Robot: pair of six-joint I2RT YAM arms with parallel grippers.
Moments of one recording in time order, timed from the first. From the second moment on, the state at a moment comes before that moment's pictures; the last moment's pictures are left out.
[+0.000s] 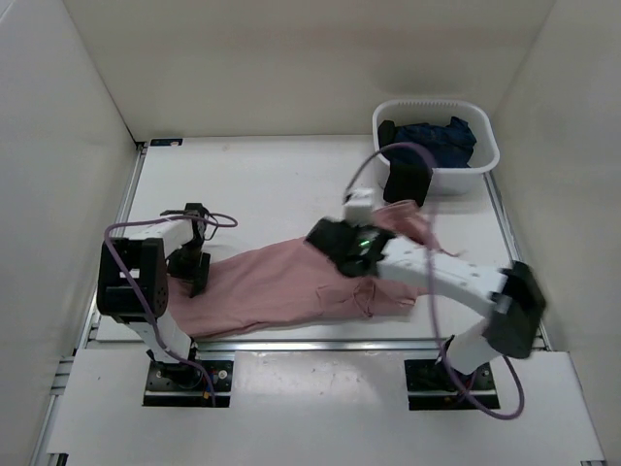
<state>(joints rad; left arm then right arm) -0.03 1.67 0.93 -0.90 -0.43 0.01 1.00 1.45 1.23 -0.87 0.89 0.85</state>
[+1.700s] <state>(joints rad) -0.07 1.71 0.96 -0.92 -0.47 0.02 0.68 2.12 1.86 -0.91 0.23 0.20</state>
